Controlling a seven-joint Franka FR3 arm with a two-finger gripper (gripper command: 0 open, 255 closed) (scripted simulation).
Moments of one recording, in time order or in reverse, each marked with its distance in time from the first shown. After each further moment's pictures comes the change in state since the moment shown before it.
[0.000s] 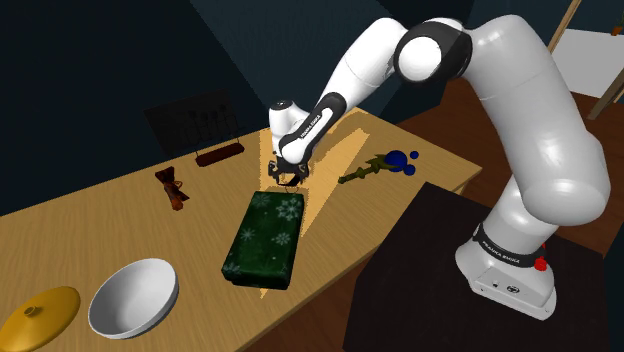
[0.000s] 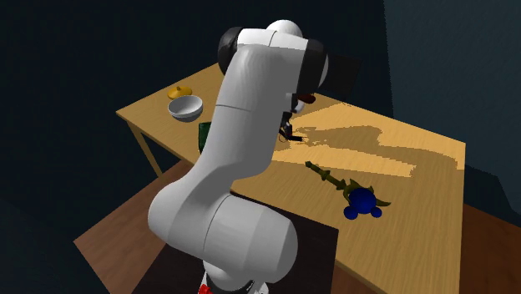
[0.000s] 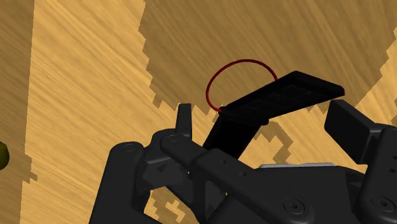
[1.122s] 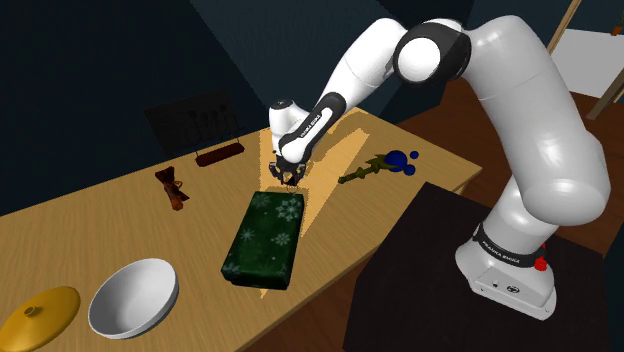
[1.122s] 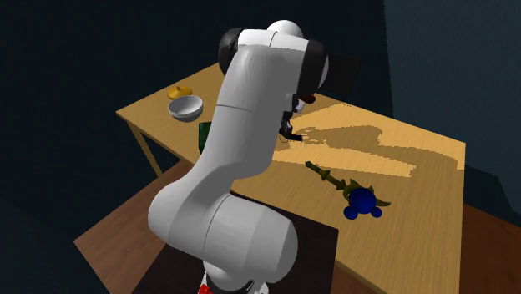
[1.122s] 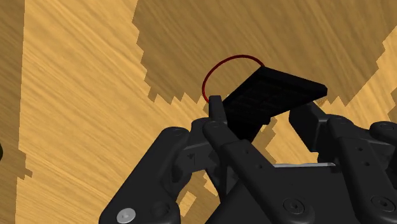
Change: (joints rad) arm -0.002 0.005 -0.003 0.010 -0.002 0.006 -0.001
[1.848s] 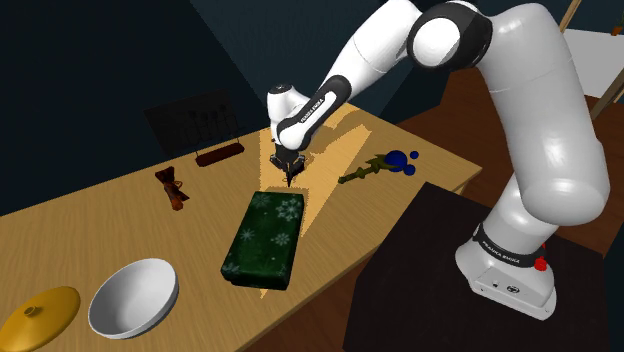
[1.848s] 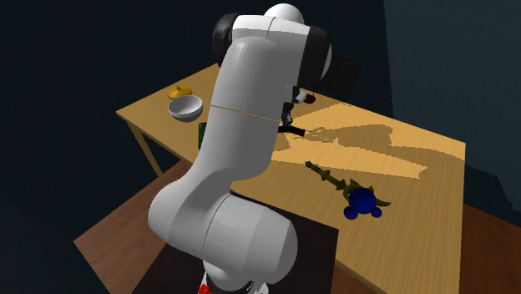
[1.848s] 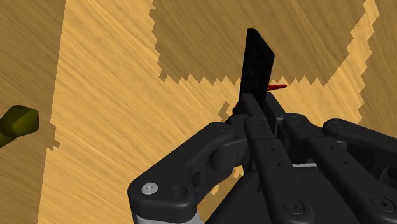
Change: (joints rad) arm -0.011 -0.101 0.018 -0.037 0.017 -0.075 -0.016
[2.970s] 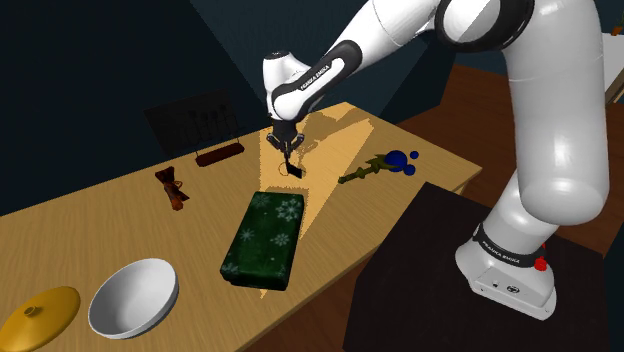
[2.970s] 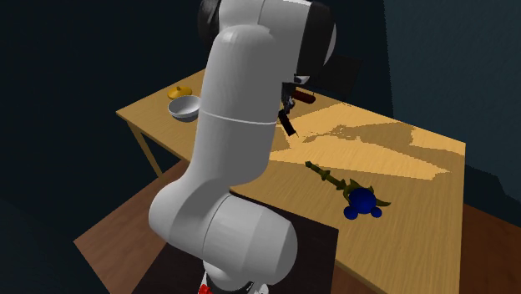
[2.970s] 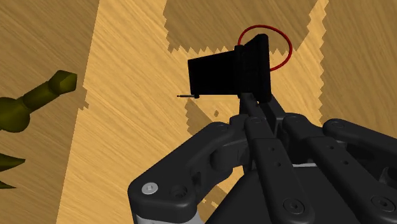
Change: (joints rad) arm -0.016 -0.159 0.026 -0.005 0.035 -0.154 -0.031
